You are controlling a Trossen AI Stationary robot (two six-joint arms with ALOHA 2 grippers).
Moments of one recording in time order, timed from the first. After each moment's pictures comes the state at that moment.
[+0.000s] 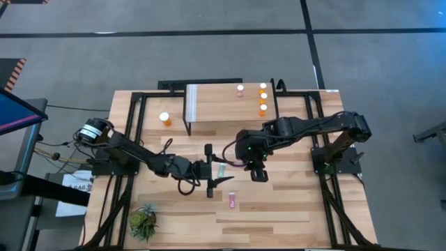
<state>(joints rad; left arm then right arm) -0.32 1.62 0.81 0.82 -0.37 0.27 0.14 1.66 1.66 -1.06 -0.18 0.13</state>
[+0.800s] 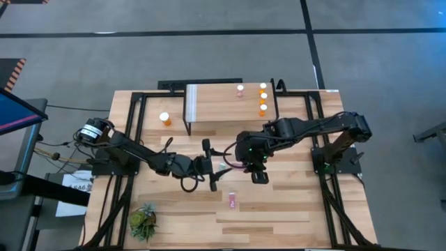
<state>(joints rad) -0.31 1.62 0.81 0.81 -0.48 0.27 0.15 1.66 1.66 -1.05 -0.19 0.13</state>
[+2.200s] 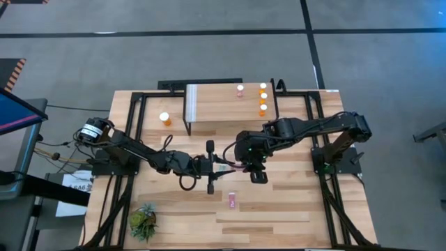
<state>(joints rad) -0.28 1.62 0.81 0.87 -0.29 0.21 0.15 1.66 1.66 -1.03 -0.18 0.13</state>
